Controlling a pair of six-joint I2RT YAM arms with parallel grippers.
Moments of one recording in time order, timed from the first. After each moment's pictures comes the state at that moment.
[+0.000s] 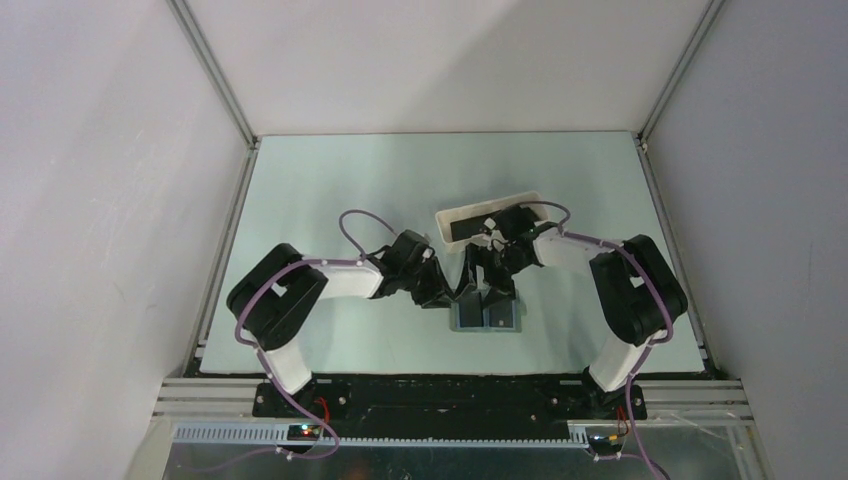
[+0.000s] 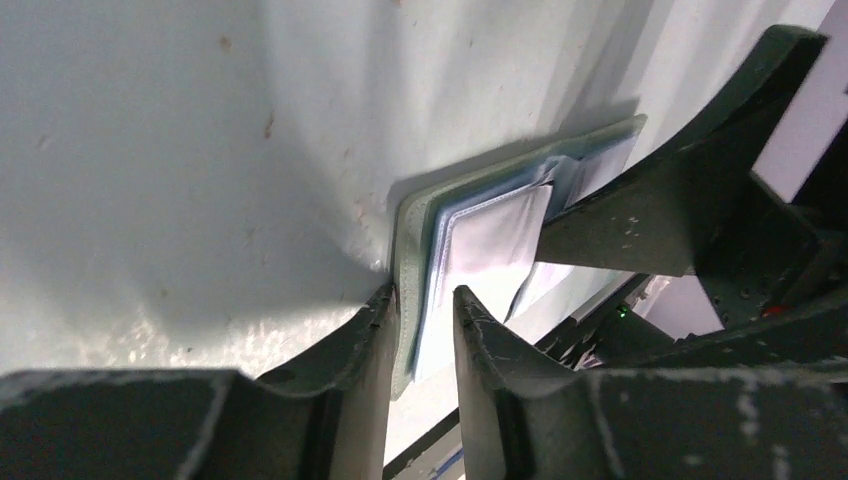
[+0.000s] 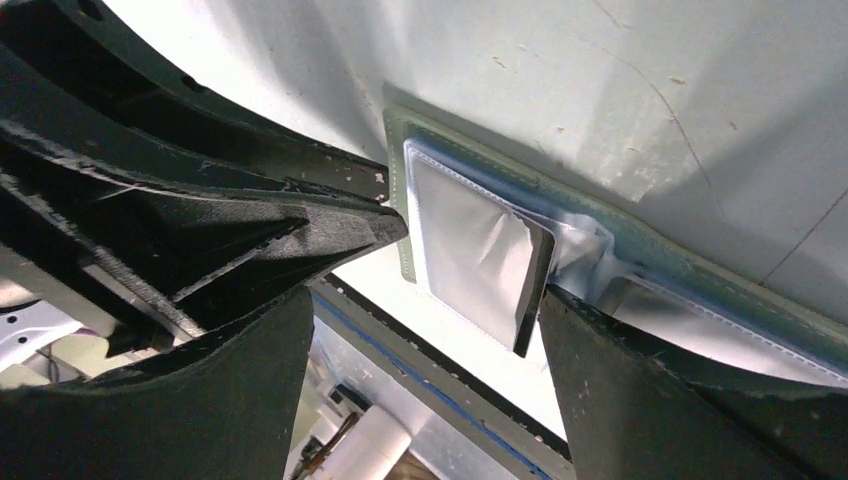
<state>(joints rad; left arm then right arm) -0.73 1.75 0.81 0.04 0.36 -1.05 0.49 1.73 0.96 -0.45 -0.63 0.60</state>
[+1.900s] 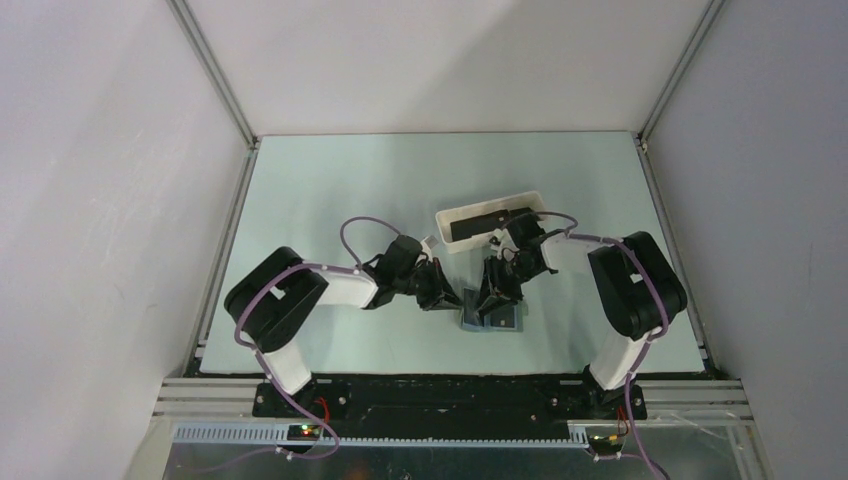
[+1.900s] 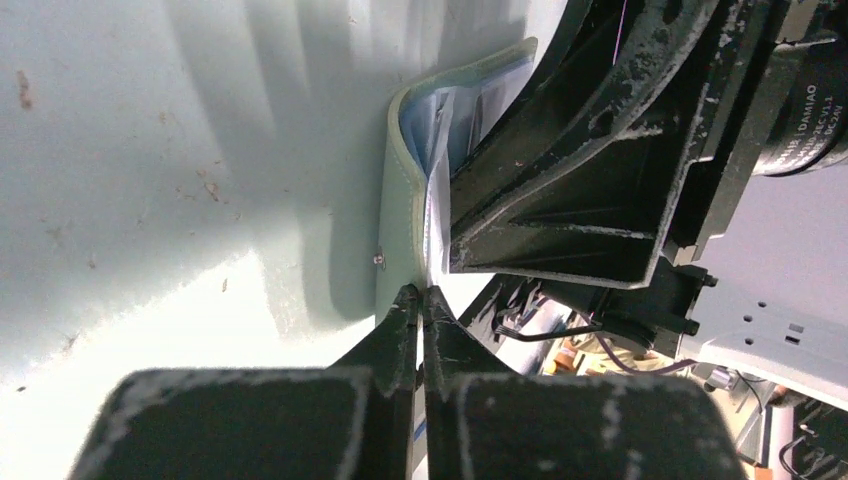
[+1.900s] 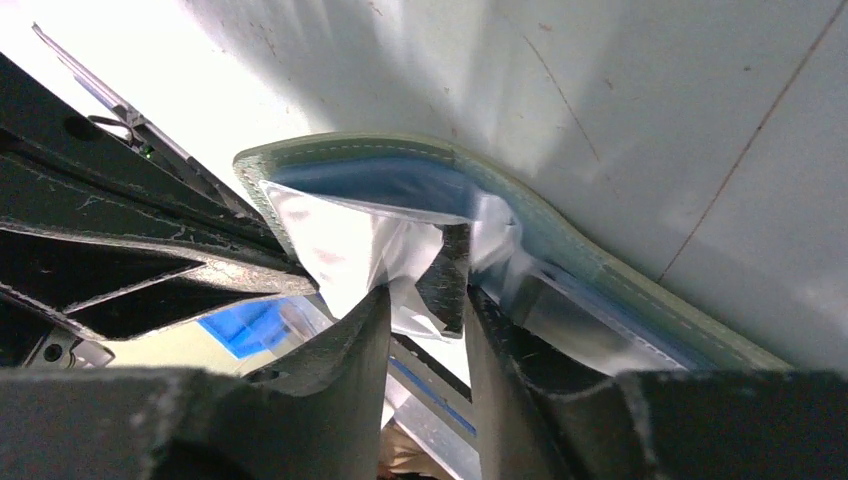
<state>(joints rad) -0.73 1.73 0.69 0.33 0.54 -1.09 0.43 1.77 0.88 -0.44 -0.70 0.48</state>
